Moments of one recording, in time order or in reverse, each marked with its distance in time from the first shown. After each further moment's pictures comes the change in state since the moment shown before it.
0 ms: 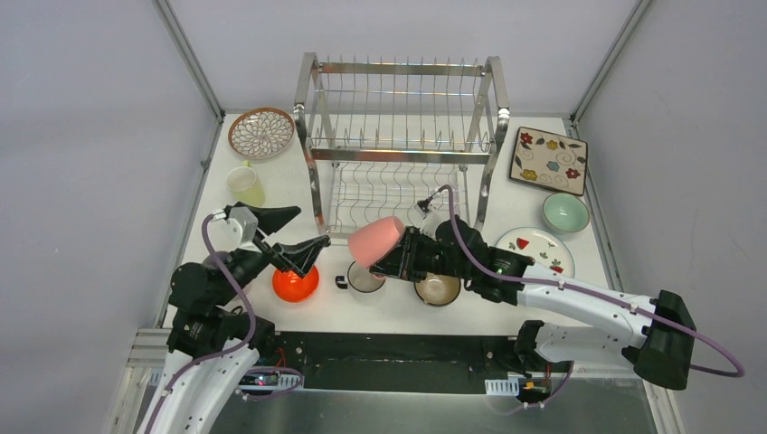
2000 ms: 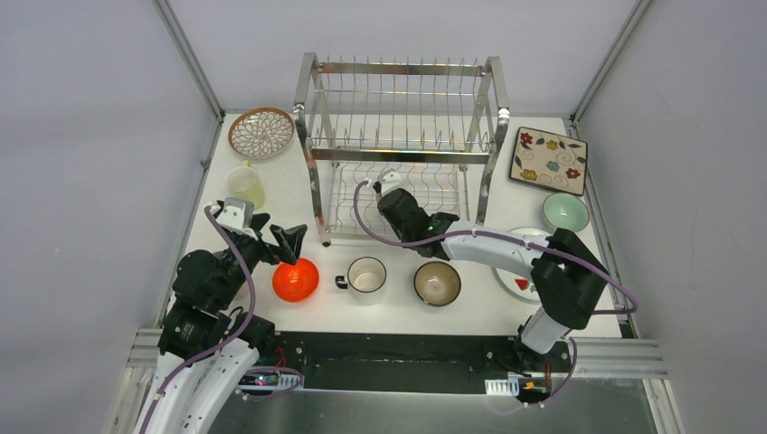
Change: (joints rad) left arm 0.000 0.042 0.098 -0.365 -0.404 0.105; right arm -0.102 0.562 0.322 -0.184 0.700 -1.043
